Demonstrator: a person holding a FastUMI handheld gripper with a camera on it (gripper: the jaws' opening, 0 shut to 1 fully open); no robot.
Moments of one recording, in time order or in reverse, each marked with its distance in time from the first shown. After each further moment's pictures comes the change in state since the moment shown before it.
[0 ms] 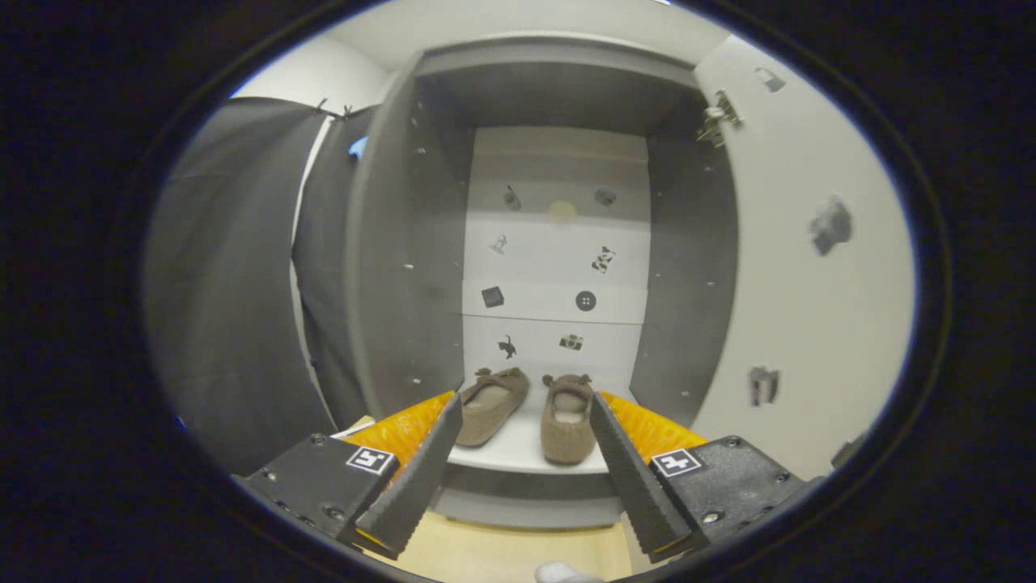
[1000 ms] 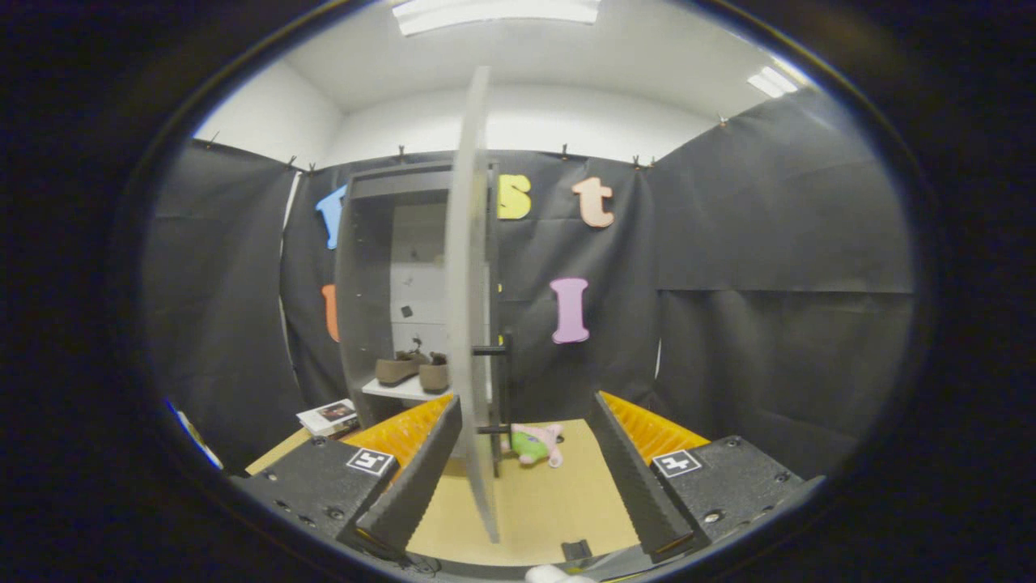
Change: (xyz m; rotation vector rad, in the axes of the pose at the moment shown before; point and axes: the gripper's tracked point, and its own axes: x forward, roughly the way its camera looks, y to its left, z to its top) arm -0.303 -0.264 -0.031 0.069 -0.084 -0.181
